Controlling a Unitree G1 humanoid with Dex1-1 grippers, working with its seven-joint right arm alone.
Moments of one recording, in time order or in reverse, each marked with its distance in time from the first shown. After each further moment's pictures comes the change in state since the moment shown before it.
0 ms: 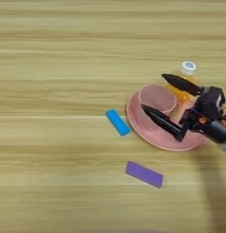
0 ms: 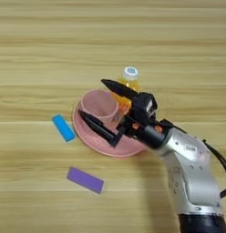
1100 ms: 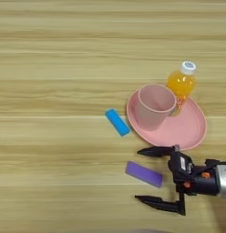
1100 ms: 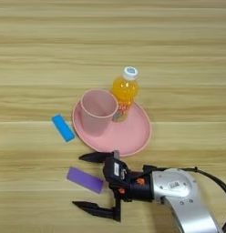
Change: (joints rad) arm 0.158 -0.122 0.236 0.125 -0.354 -0.109 0.180
